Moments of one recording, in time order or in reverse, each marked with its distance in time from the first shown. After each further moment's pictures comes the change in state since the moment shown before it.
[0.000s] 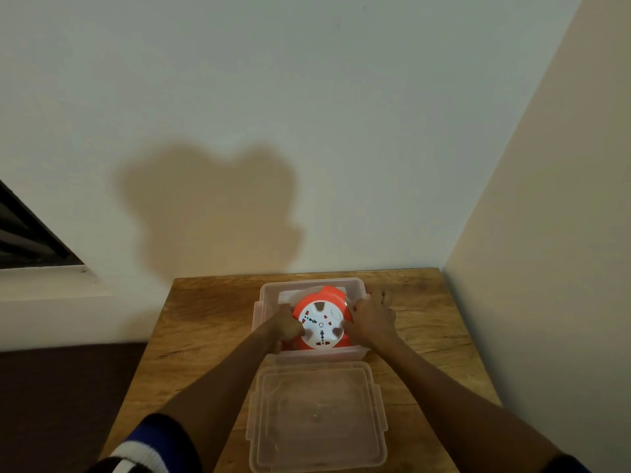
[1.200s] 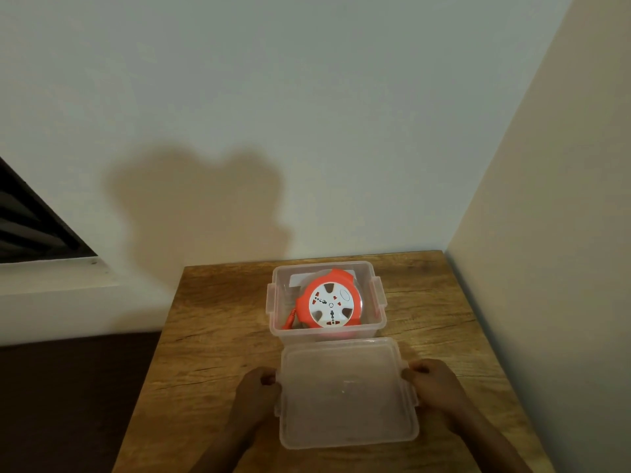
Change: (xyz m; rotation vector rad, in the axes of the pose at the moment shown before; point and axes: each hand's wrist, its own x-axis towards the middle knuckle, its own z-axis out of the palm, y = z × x) left_hand -0.101 -0.128 0.009 -0.007 0.321 -0.110; right_hand -0.144 0.081 0.000 0.775 -0.222 0.392
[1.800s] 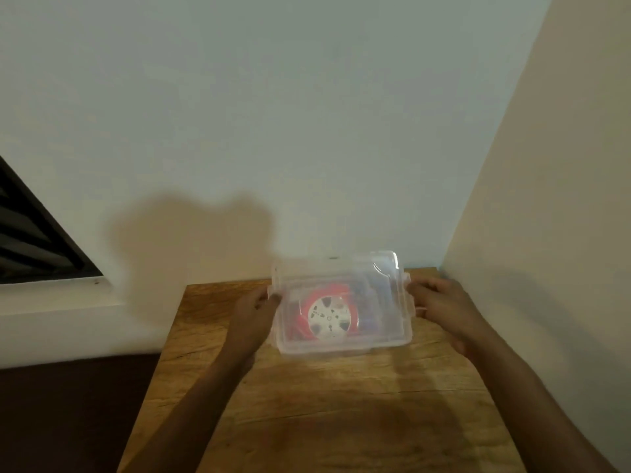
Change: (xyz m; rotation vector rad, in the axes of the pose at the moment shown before) left_hand -0.024 0.128 -0.073 -0.371 0.006 0.510; right_hand -0.015 -0.127 -0.075 0.309 0.023 -0.451
